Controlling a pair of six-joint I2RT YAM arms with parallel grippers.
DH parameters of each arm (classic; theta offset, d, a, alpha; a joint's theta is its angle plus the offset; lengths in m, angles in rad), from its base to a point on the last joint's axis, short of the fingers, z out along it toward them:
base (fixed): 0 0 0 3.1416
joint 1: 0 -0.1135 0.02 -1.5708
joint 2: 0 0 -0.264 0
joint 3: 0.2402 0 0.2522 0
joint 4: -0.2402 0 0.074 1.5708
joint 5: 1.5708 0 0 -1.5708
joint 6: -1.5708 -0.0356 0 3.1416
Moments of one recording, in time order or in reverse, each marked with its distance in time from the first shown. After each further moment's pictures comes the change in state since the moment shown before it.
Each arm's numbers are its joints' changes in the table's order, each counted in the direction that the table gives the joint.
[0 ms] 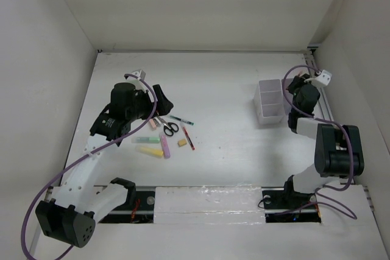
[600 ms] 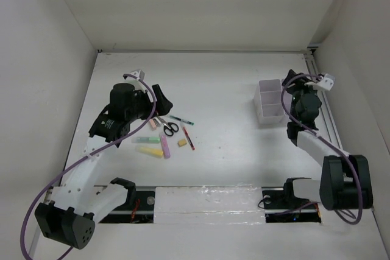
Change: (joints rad) left arm 0.000 0.012 0.000 0.000 -0.002 0.000; right arm -0.095 0.246 -0.118 0.016 0.056 0.006
